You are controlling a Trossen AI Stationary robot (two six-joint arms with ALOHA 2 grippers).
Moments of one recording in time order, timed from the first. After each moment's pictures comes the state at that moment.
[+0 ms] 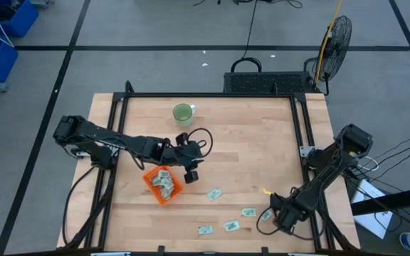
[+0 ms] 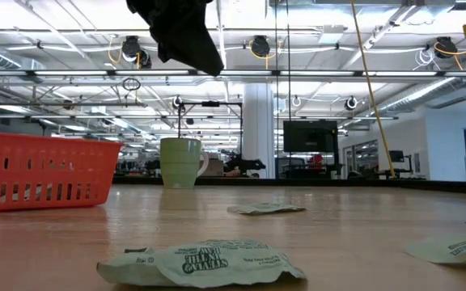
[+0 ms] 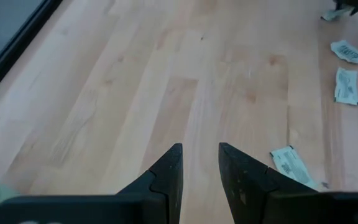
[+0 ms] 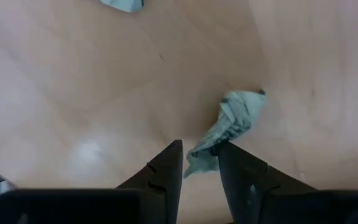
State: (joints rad) left arm -0.18 1.55 1.17 -0.40 -0.32 -0.26; right arm 0.89 1.59 0.81 -0.77 -0.26 1.38
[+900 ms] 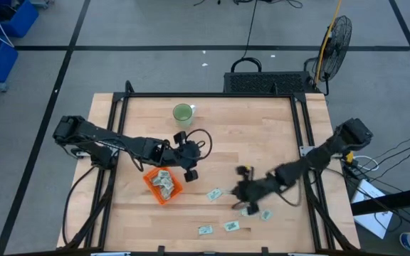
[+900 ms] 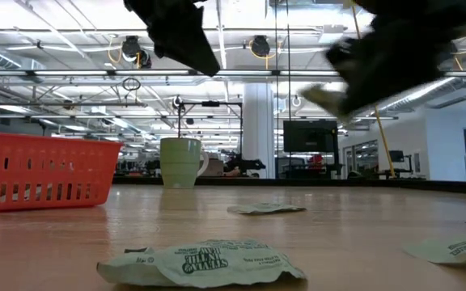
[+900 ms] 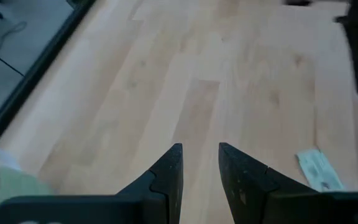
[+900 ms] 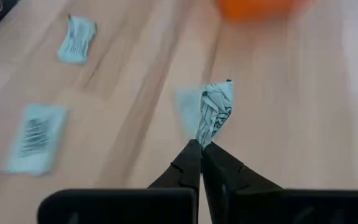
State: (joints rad) left arm -0.20 1.55 1.17 -0.42 -0.42 -0.25; right arm 0.49 1.52 0.81 -0.11 0.28 0.05
